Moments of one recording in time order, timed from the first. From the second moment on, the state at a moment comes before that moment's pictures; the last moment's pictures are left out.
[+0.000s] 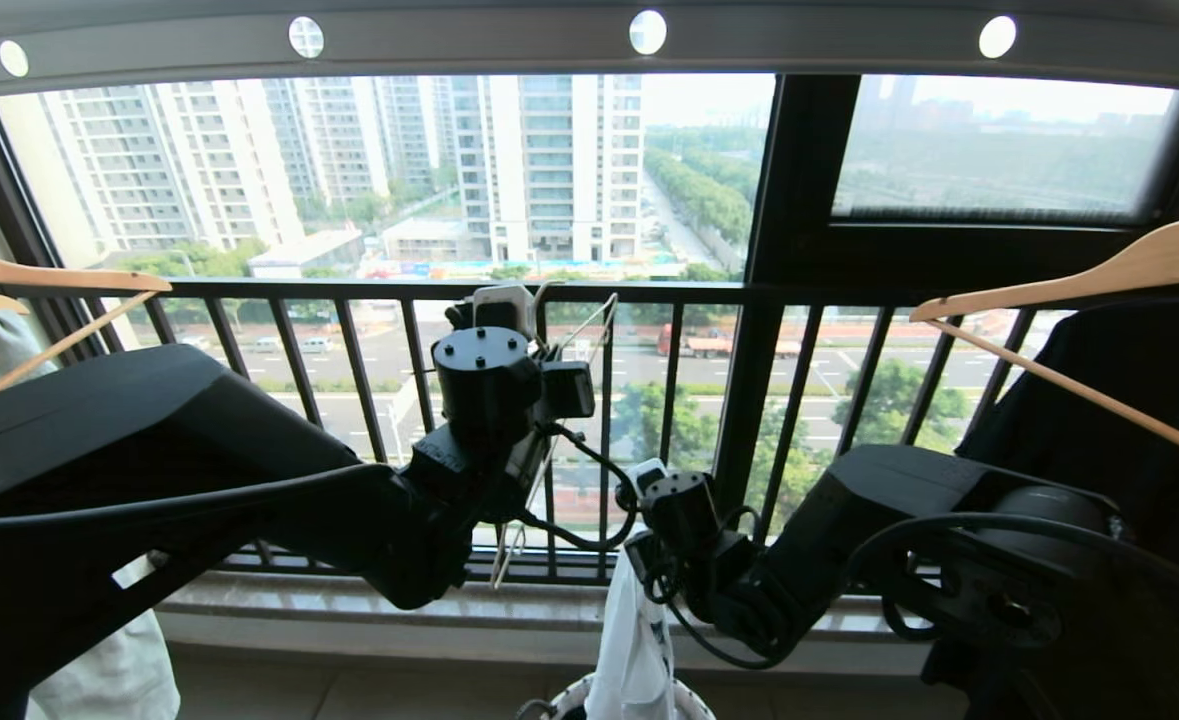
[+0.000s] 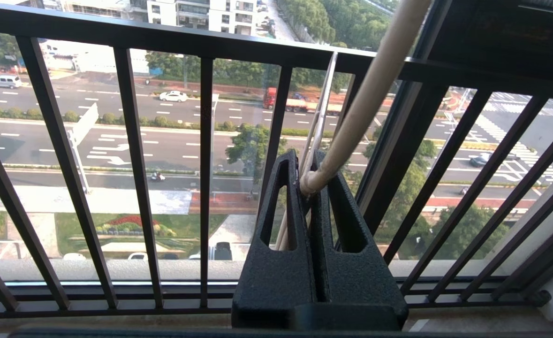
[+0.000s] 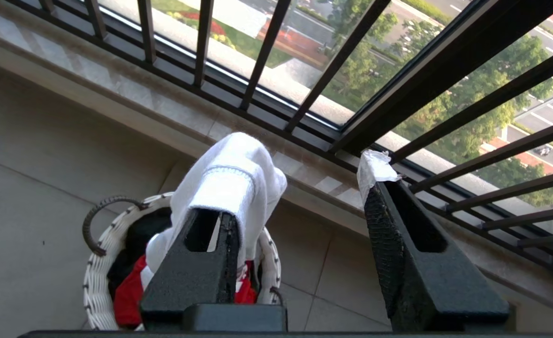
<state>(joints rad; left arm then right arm) -0.65 2.10 -1.10 -1.11 0.46 -0.14 0.59 2.51 -1.22 -0.78 -0.41 -0.09</state>
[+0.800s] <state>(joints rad) -0.65 2.08 -1.10 -1.09 0.46 -0.14 0.55 2.42 -1.31 -0.31 -0.26 0.04</state>
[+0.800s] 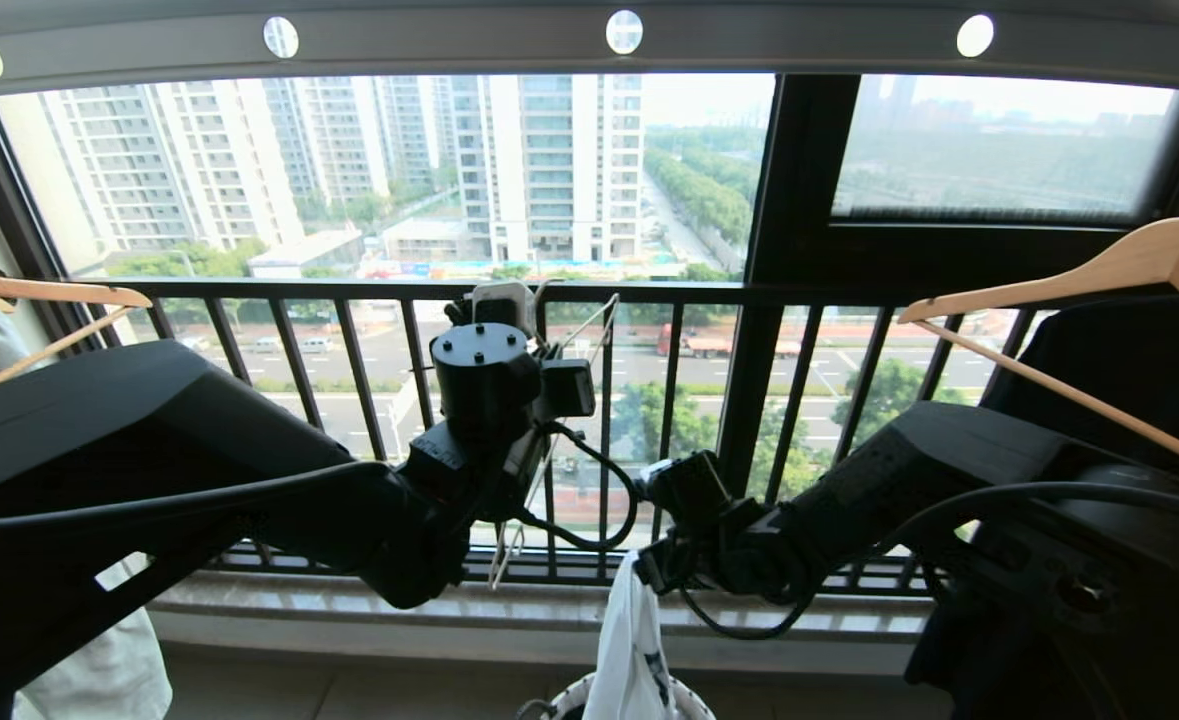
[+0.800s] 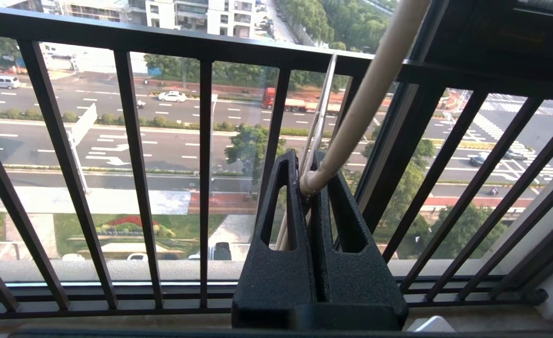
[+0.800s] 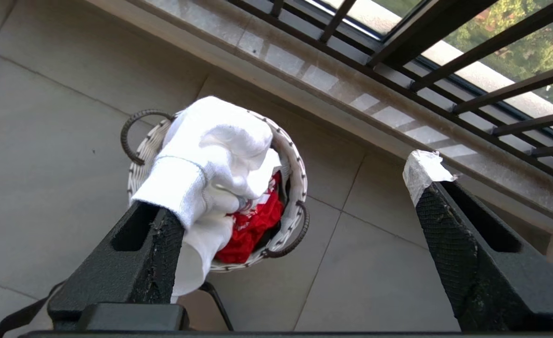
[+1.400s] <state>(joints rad) -0.64 2.05 -1.10 -1.07 0.46 -0.14 0.48 2.48 -1.60 0.13 -0.17 -0.24</state>
